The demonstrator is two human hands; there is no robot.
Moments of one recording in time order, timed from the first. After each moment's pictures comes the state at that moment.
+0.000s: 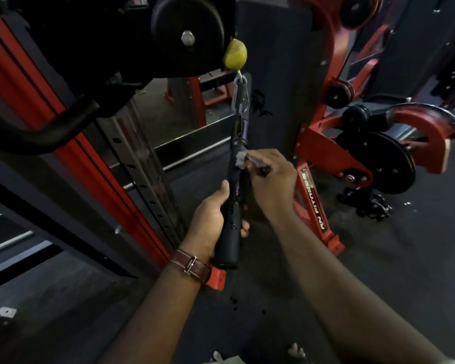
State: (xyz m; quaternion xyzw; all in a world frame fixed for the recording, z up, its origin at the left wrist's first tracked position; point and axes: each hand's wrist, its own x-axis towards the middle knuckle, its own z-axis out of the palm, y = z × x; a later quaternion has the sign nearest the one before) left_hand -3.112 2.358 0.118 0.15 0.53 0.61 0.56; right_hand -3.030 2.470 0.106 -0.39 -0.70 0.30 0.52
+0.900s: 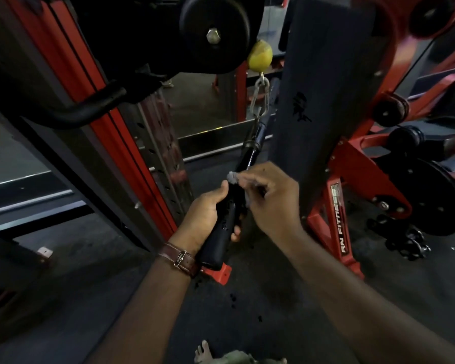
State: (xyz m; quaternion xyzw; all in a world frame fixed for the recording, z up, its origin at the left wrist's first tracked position) left_hand -3.104 2.364 0.127 0.12 0.58 0.61 0.53; right_hand -3.011 2.472 0.111 -0.19 -0.81 0.32 0.45
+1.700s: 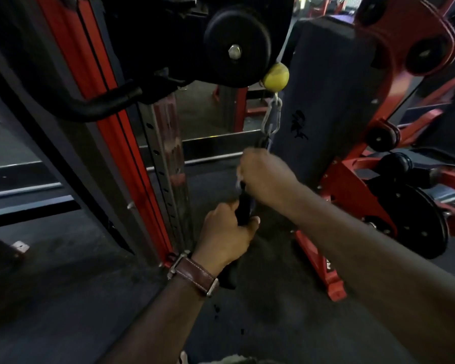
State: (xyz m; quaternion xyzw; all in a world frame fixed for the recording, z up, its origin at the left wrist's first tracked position) left_hand -3.084 2.368 0.109 0.32 0.79 0.47 0.24; right_hand -3.051 2.488 0.191 -0.21 -0.97 0.06 0.05
